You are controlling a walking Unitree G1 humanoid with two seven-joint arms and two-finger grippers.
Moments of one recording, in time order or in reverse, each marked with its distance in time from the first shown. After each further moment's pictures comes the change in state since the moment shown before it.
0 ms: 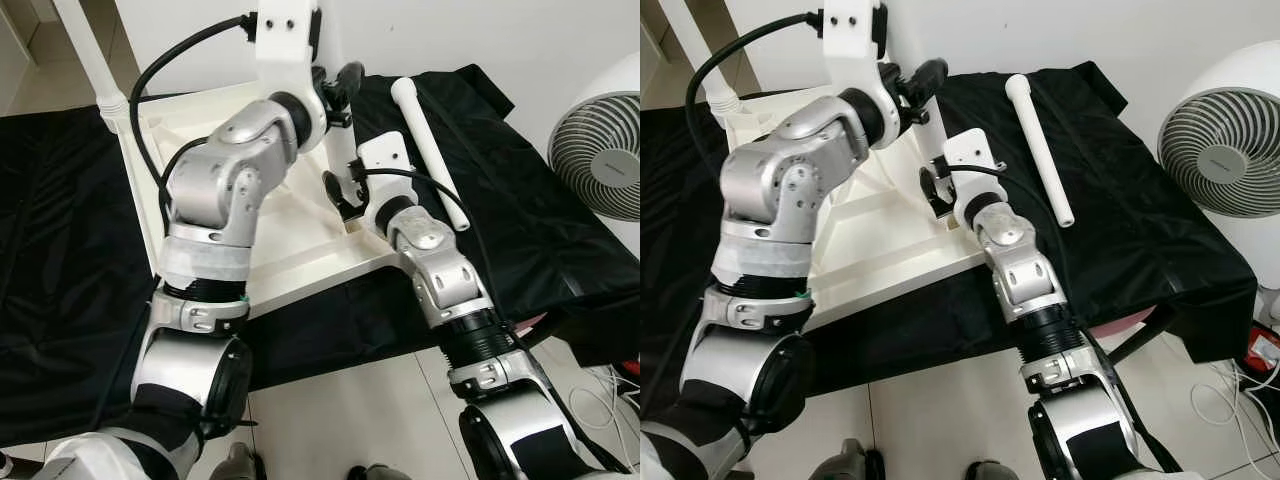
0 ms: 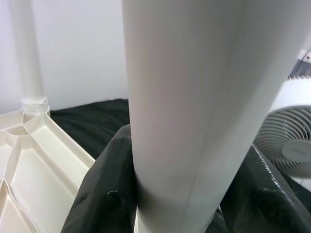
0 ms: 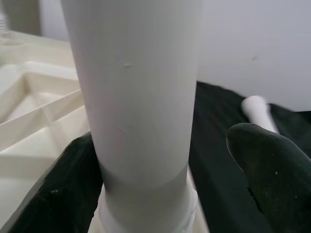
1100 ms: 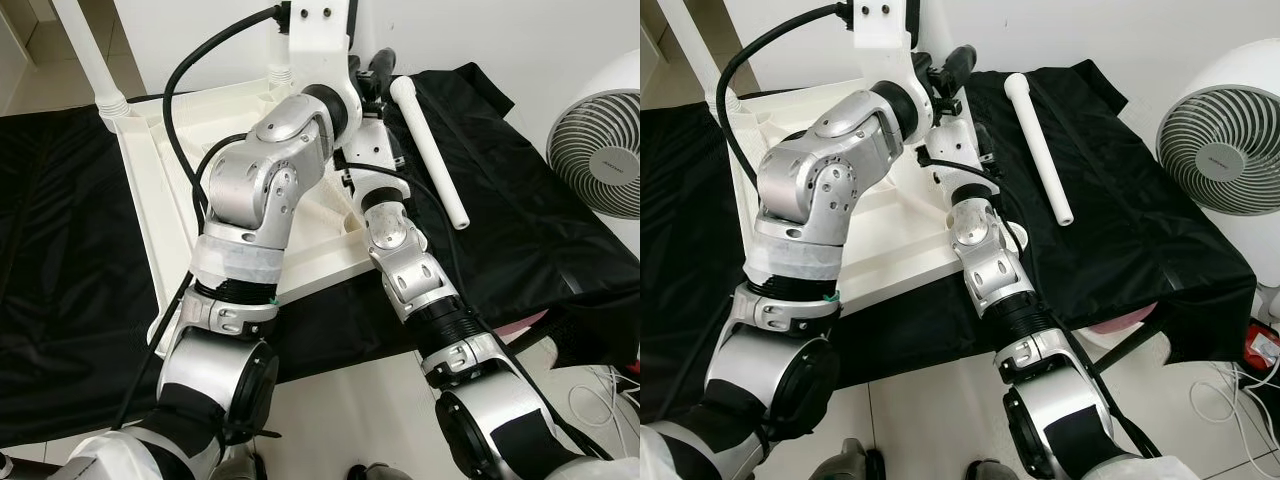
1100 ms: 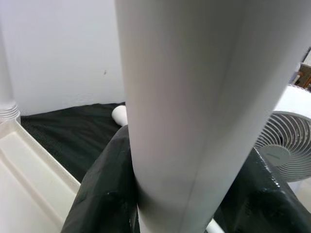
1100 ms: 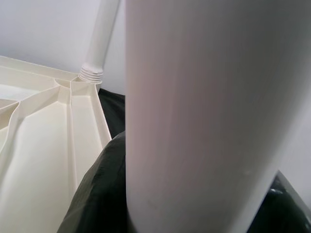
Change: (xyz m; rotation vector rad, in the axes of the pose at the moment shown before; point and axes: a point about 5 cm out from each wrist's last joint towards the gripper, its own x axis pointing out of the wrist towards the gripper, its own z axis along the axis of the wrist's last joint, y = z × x) left arm 0.007 -0.023 -0.001 -0.028 -0.014 -0.038; right arm 0.010 0.004 0.004 -0.122 -0.076 -0.236
